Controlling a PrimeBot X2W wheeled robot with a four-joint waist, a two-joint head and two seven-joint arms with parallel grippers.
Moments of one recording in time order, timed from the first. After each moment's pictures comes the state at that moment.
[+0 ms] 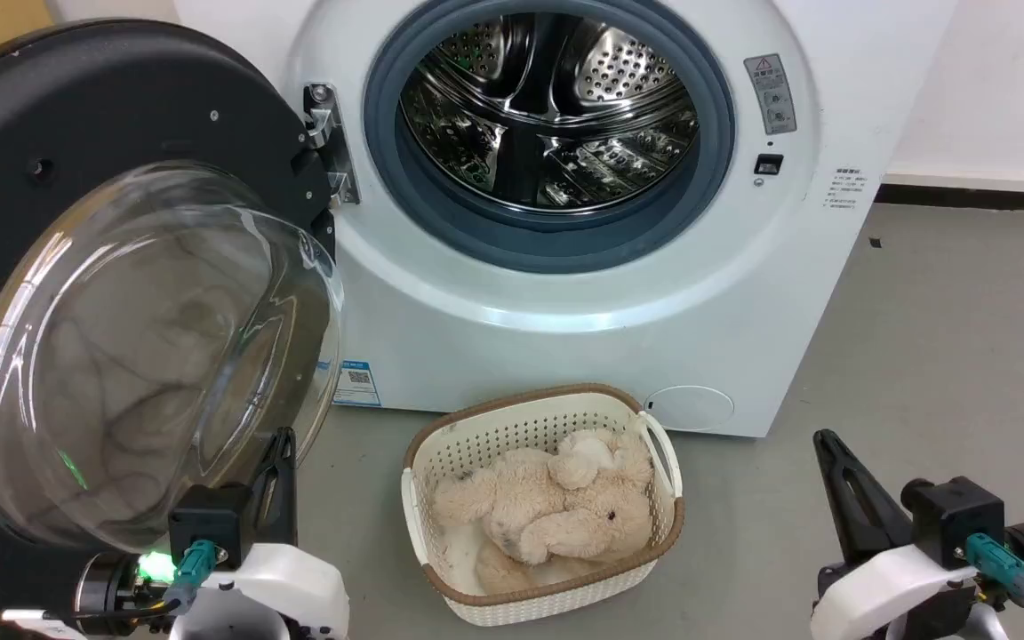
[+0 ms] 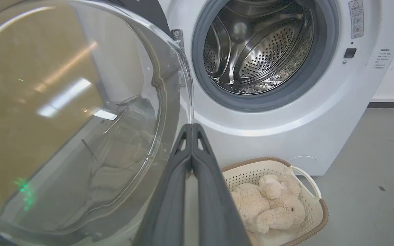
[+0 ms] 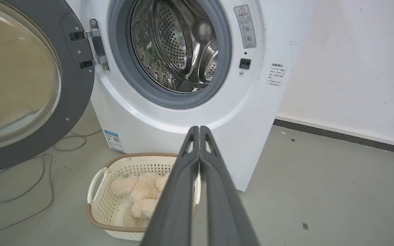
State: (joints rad) left arm -0.01 0.05 0.00 0.00 0.00 0.00 0.00; right arm 0.00 -0.05 0.00 0.00 0.01 0.13 0.00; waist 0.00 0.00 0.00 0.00
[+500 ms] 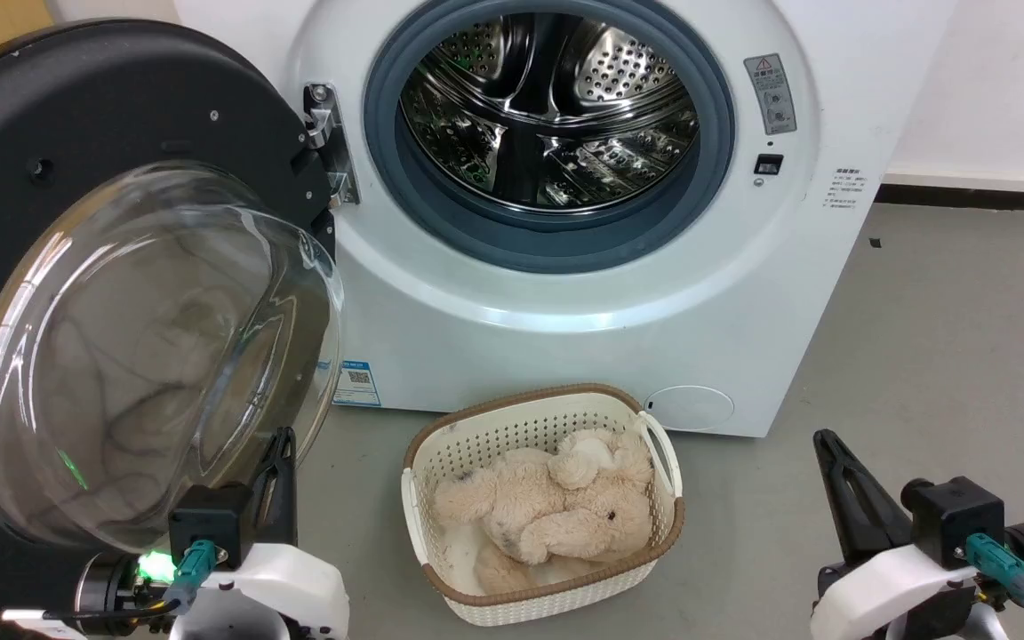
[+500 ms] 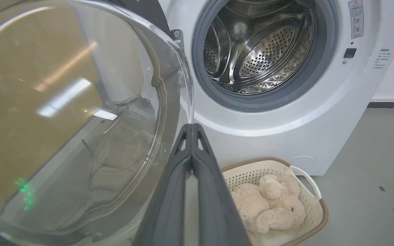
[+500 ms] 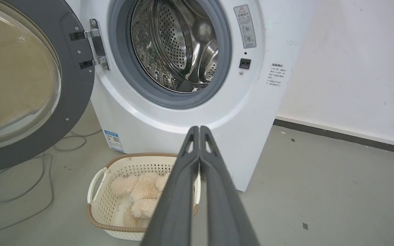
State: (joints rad) left arm -0.01 0.05 0.00 0.00 0.00 0.00 0.00; right arm 0.00 -0.05 0.00 0.00 0.01 0.13 0.00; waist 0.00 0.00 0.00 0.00
